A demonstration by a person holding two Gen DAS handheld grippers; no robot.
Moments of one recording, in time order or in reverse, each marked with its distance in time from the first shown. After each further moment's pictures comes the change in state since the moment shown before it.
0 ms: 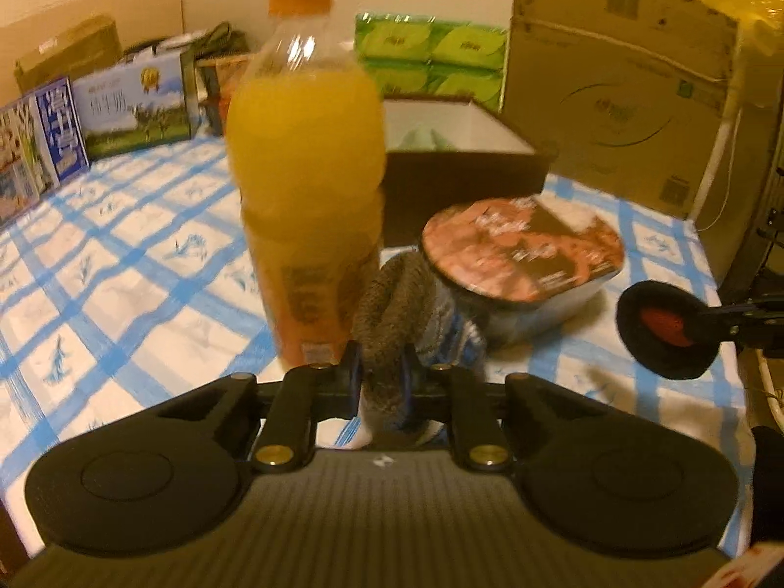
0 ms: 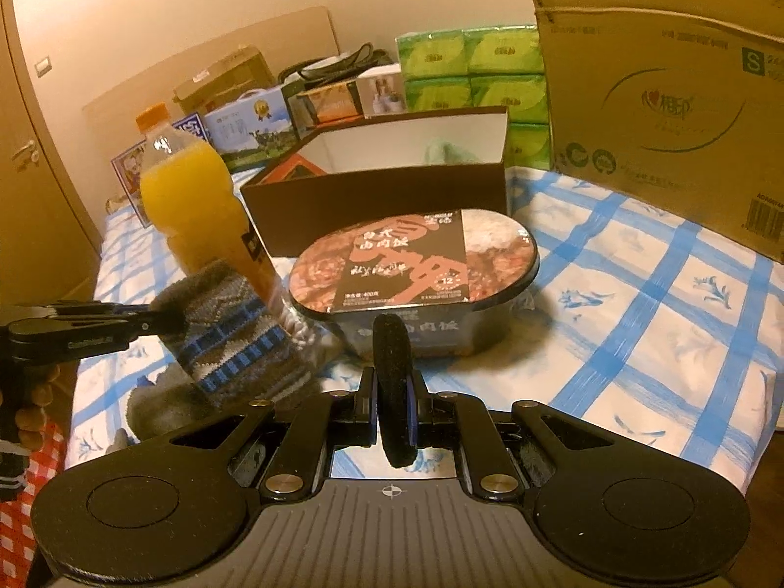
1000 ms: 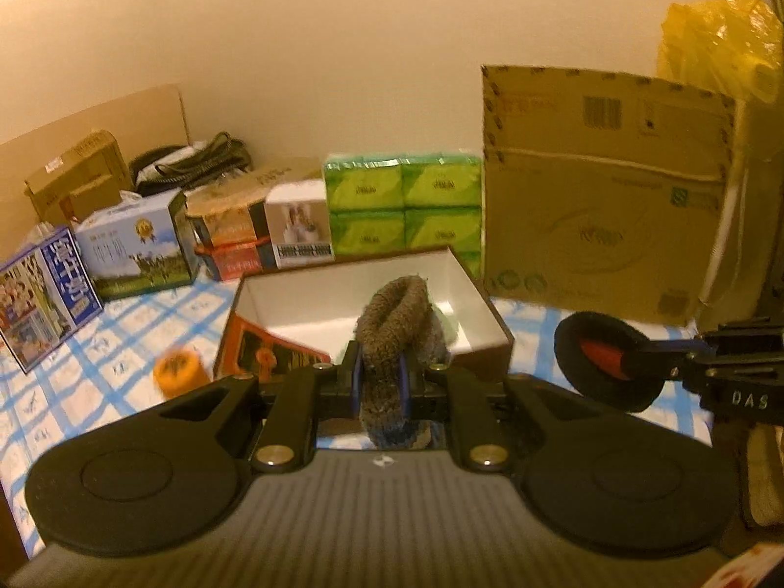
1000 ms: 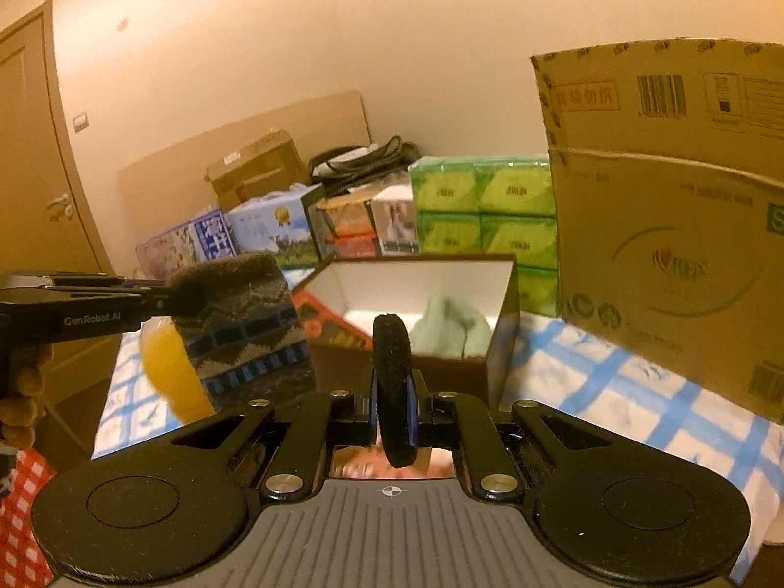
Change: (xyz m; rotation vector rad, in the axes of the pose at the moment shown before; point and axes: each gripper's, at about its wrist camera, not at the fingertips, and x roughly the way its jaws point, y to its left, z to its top) left arm -0.018 -0.085 0.155 0.075 -0.174 0.104; right arm -0.015 -0.048 0.123 -0.061 -0.193 0.092
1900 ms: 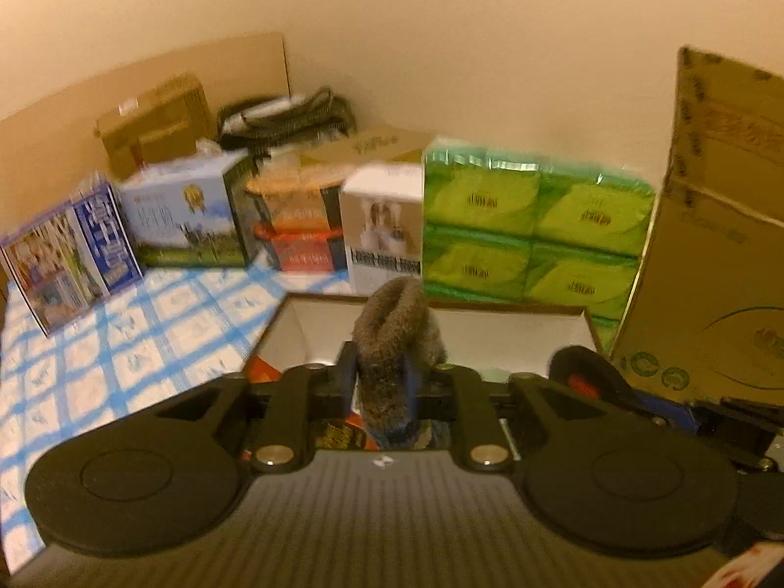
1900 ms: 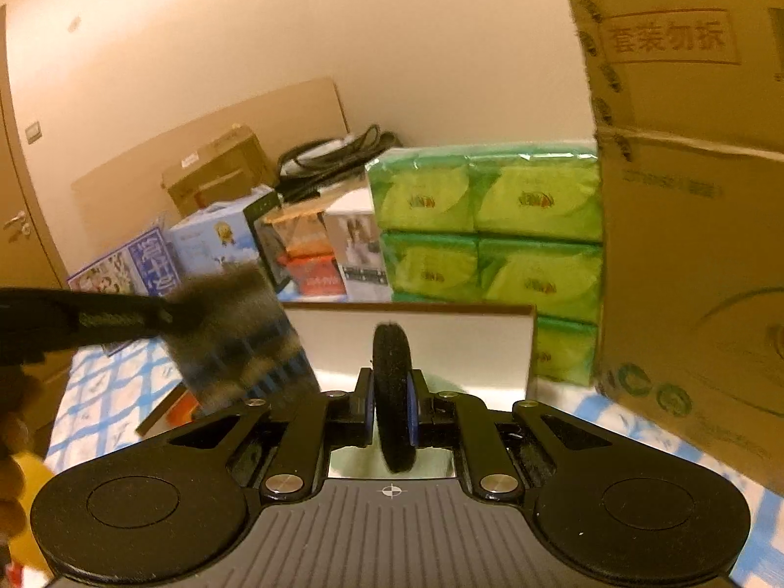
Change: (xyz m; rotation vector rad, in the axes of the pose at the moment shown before) left arm 0.198 0.019 0.069 -0.193 0.117 0.258; right arm 0.202 -0.057 0.071 0.024 0.025 -0.028
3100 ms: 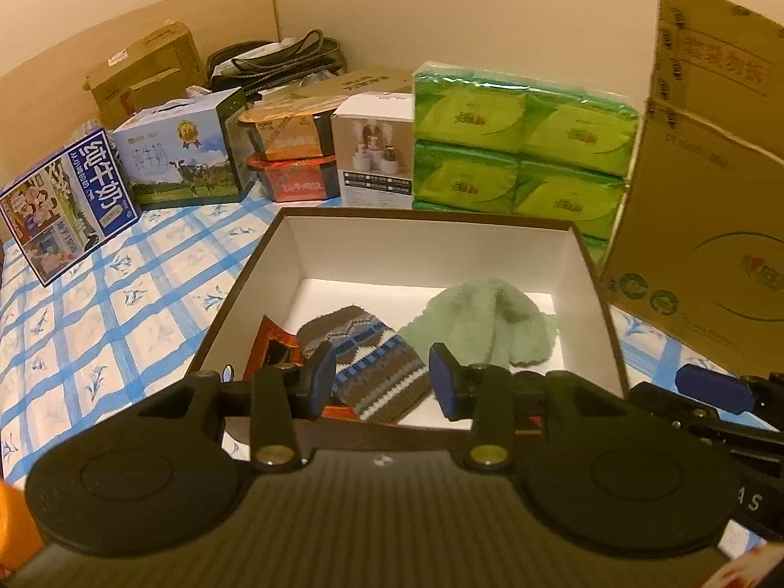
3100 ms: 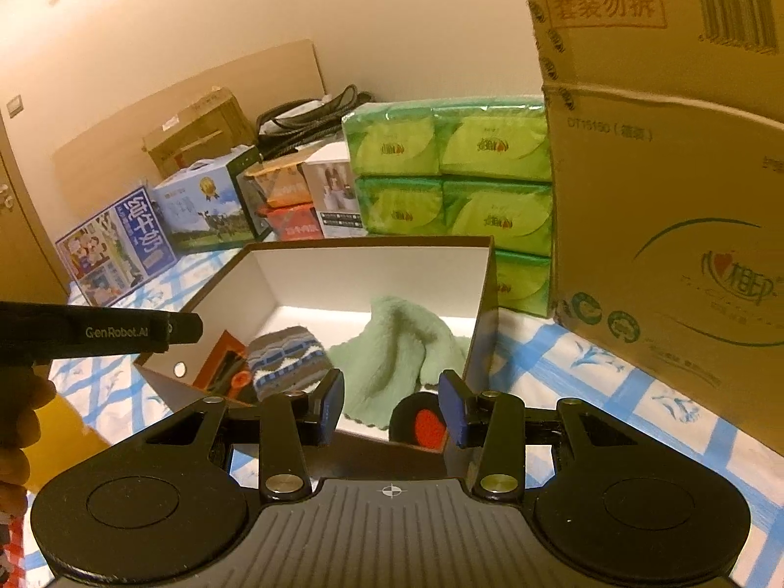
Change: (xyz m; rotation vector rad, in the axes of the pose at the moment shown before) left arm -0.027 0.001 -0.037 0.024 0.116 -0.026; right arm -0.057 0.001 -0.028 0.014 0.101 -0.056
